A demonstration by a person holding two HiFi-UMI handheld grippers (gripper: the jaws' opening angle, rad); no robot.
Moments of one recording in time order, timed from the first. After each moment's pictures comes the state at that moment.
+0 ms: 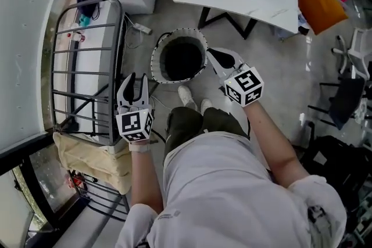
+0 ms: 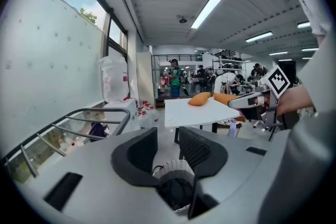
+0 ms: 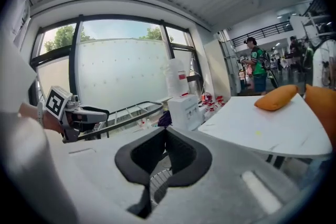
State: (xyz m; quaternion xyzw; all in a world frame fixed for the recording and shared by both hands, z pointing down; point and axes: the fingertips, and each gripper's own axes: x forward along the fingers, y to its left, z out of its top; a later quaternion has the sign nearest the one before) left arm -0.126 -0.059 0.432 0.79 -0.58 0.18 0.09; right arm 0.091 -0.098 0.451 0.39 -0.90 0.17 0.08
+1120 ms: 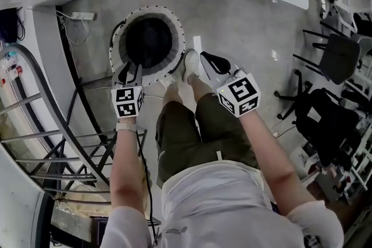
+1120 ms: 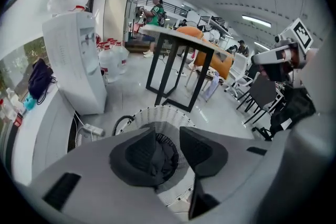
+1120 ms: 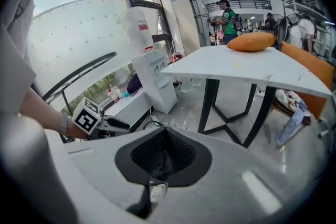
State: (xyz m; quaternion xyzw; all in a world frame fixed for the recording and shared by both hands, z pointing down) left arm -0.087 -0.201 0.817 0.81 -0.36 0.37 0.28; right arm 0.119 -0.169 0.687 0.48 -0.78 0.33 0.23
